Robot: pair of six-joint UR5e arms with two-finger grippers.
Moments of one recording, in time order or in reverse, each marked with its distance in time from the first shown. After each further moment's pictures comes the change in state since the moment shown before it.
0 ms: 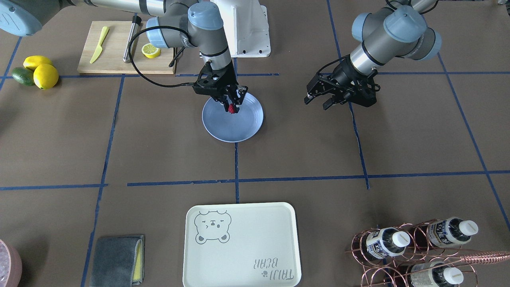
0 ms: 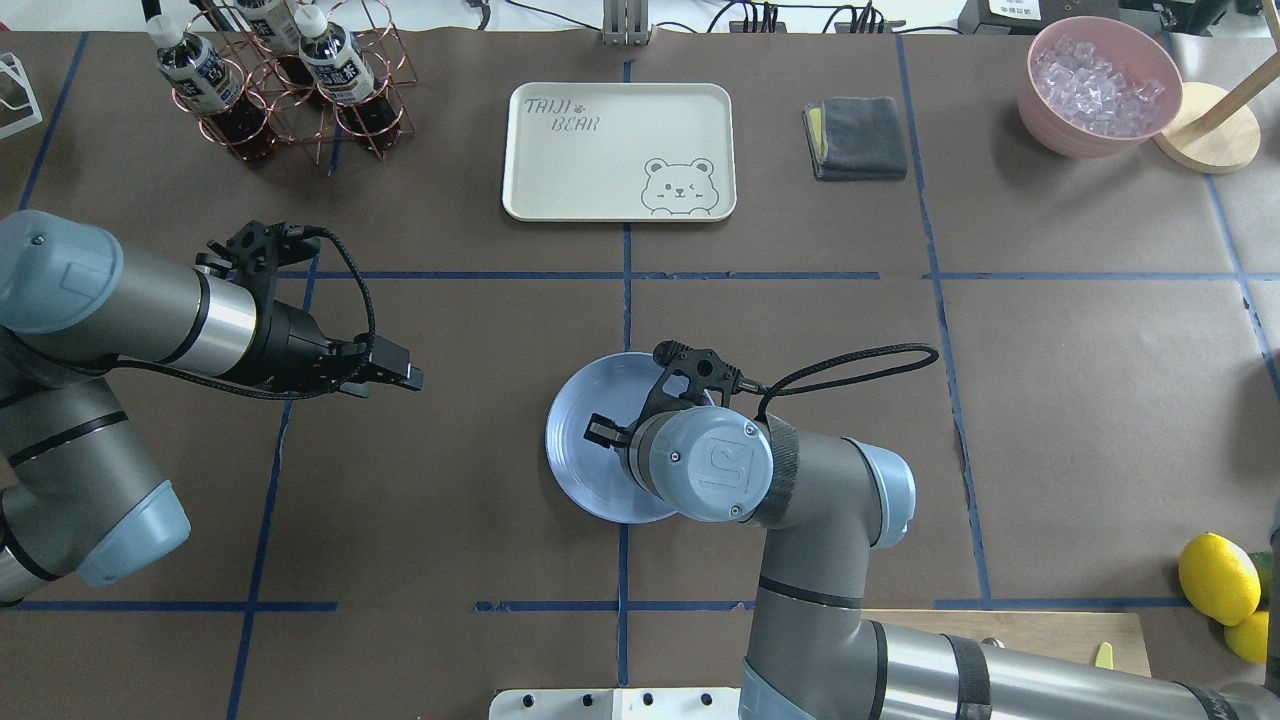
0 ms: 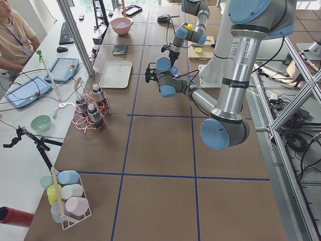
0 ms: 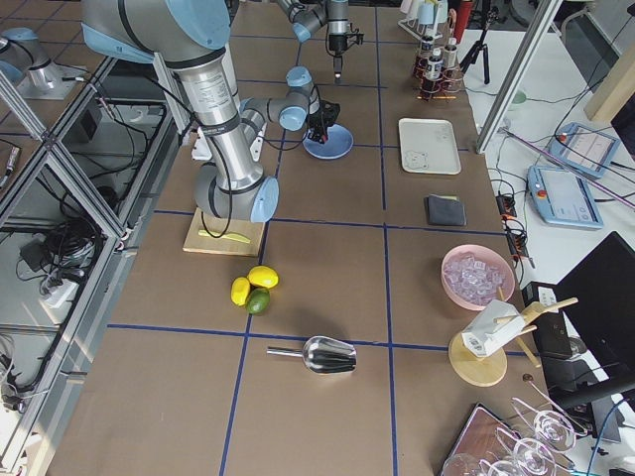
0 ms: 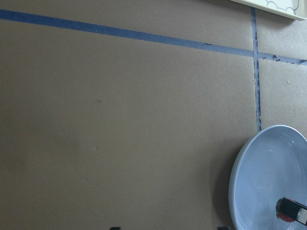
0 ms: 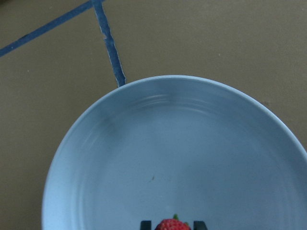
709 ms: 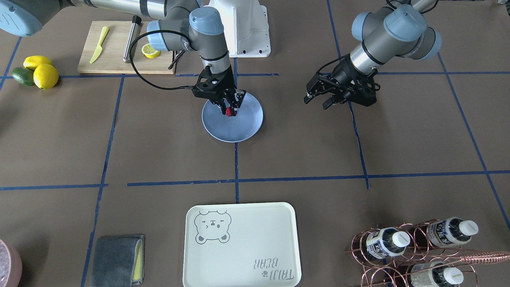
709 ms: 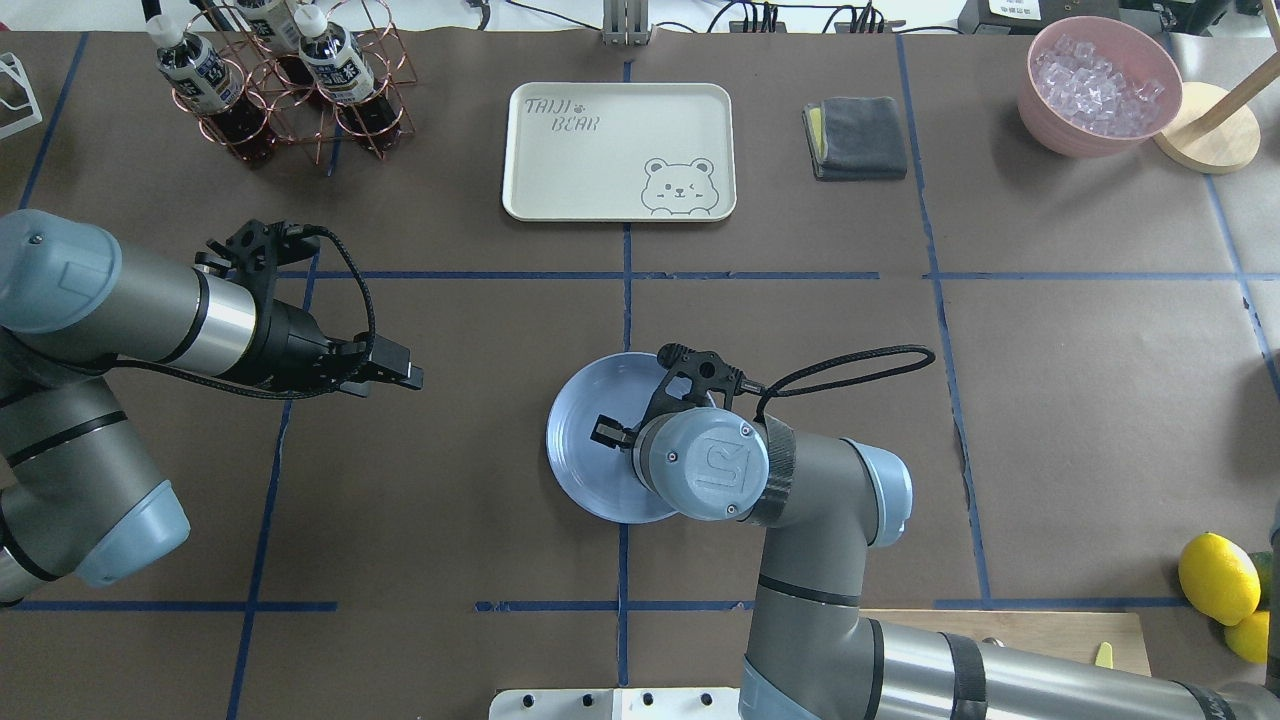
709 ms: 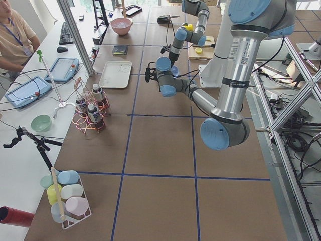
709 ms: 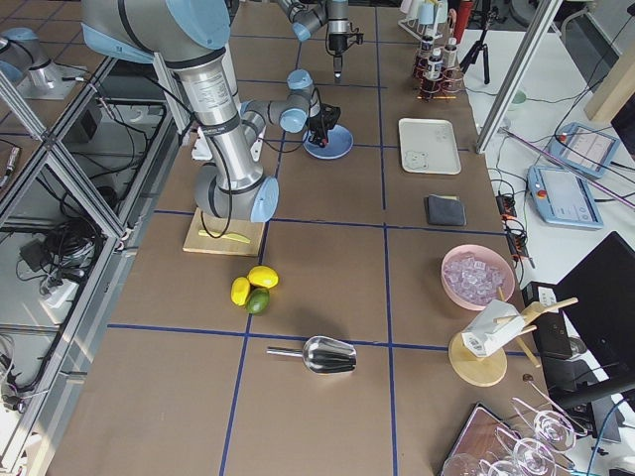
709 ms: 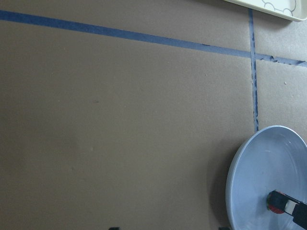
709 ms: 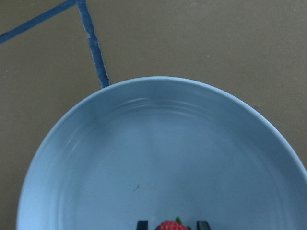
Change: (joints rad) left arm 0.000 0.000 -0.003 0.000 0.001 -0.002; right arm 0.001 -0.001 -0.018 -0.008 -0.003 -0.003
